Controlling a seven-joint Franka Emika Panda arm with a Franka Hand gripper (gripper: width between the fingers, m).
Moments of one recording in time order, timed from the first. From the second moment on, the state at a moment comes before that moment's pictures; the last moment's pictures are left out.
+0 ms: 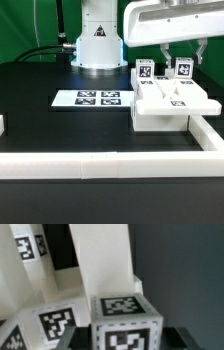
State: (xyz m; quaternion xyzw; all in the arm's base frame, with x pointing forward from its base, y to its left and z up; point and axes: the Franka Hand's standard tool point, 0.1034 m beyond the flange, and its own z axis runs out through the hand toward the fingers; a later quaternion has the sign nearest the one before) arm 0.509 0.122 0.120 -0.99 0.11 -0.02 0.08
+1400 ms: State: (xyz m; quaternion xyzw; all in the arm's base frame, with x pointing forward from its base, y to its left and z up) arm 0.499 0.127 0.118 -0.83 0.54 0.00 0.10
